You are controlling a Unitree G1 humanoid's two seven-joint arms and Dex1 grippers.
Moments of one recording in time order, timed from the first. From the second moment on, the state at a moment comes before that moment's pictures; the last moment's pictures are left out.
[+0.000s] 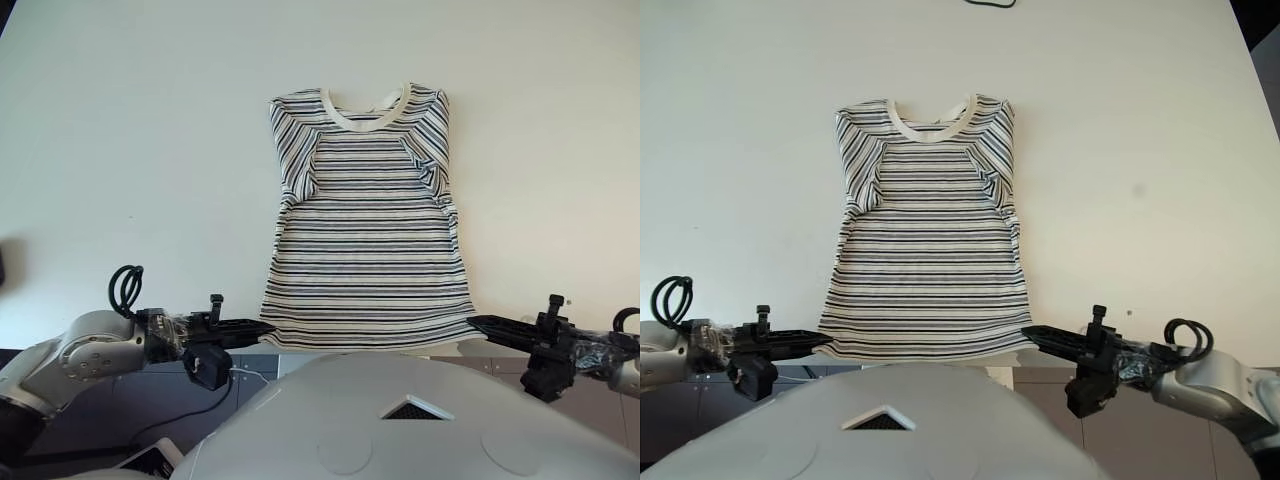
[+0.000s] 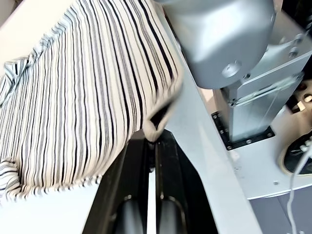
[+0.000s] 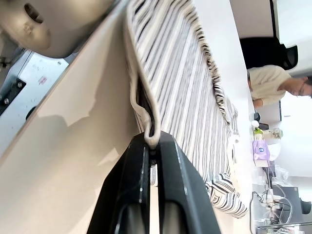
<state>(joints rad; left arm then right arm) 0.66 1.35 -0.21 -0.21 -0.04 -0.86 -0.66 0.81 -1.18 -0.09 -0.25 -0.42 -1.06 0.29</state>
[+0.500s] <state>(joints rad) 0.26 1.18 -0.06 -0.32 -0.69 -0.18 -0.76 0.24 -1.30 -0.12 -0.37 0.55 -0.12 0.67</state>
